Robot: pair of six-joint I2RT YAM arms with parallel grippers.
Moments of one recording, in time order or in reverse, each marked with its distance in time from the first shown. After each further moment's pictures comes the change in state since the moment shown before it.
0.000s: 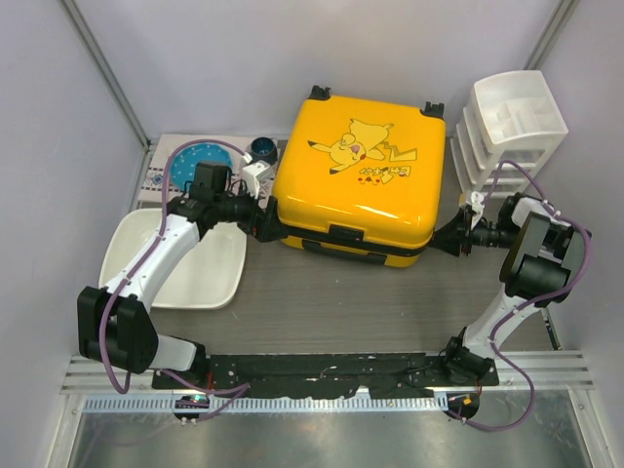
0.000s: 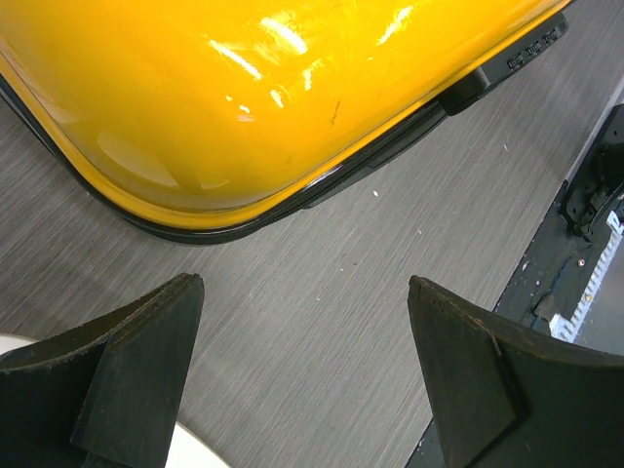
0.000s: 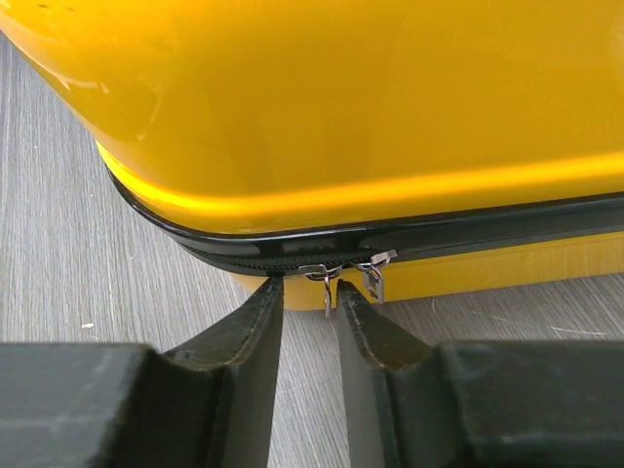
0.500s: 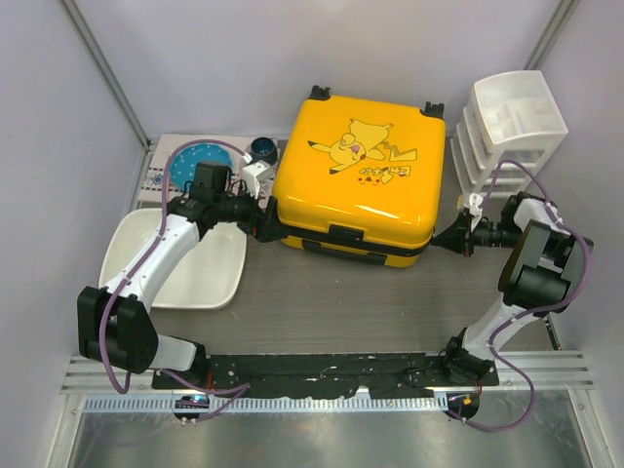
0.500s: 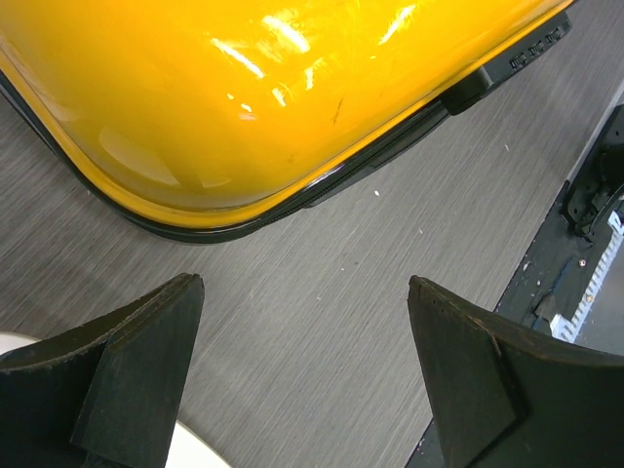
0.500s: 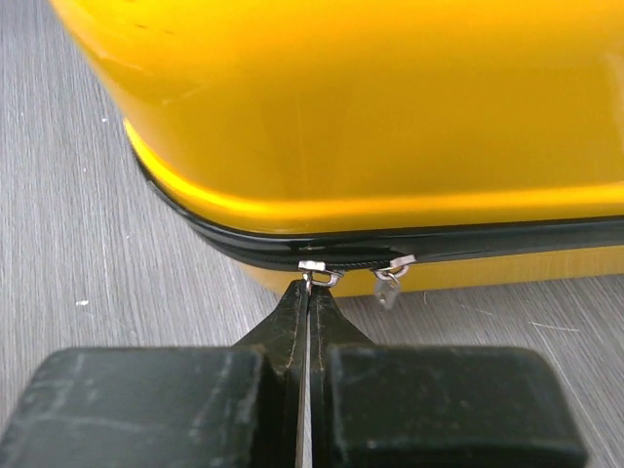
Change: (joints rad) left arm 0.000 0.000 0.000 -0.002 -0.001 0.000; right arm 0.001 -0.051 -0.006 0.011 0.043 -0.005
